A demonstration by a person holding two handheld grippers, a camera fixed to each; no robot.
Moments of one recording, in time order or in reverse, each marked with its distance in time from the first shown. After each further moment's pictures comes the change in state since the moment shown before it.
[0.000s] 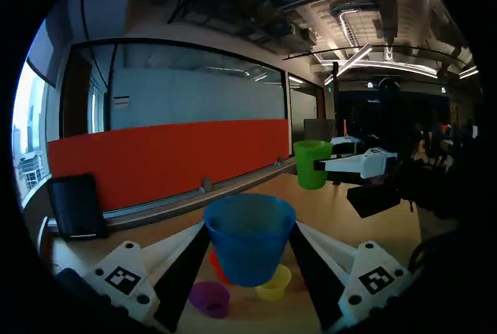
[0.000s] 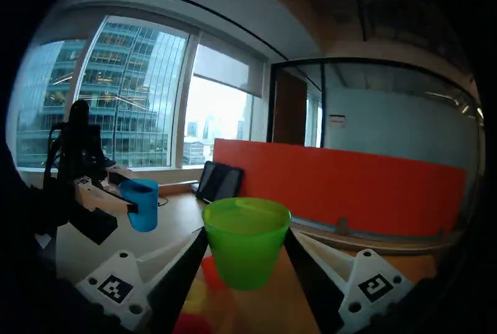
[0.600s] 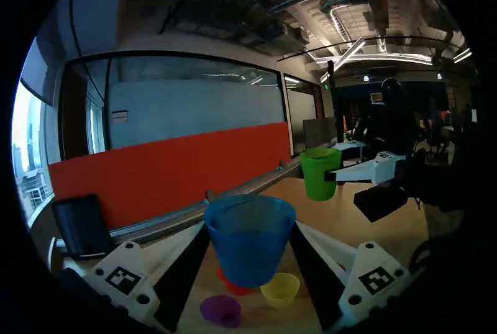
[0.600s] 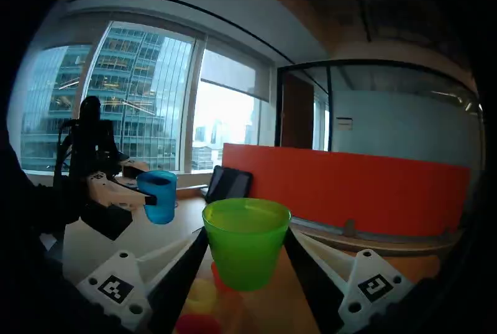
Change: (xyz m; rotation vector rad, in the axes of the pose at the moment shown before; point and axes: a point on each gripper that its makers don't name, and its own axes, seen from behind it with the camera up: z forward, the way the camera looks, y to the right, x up) left arm 0.026 -0.005 0.007 0.012 0.021 0.085; right arm 0.004 -0.015 -0.008 0.051 0.024 0.007
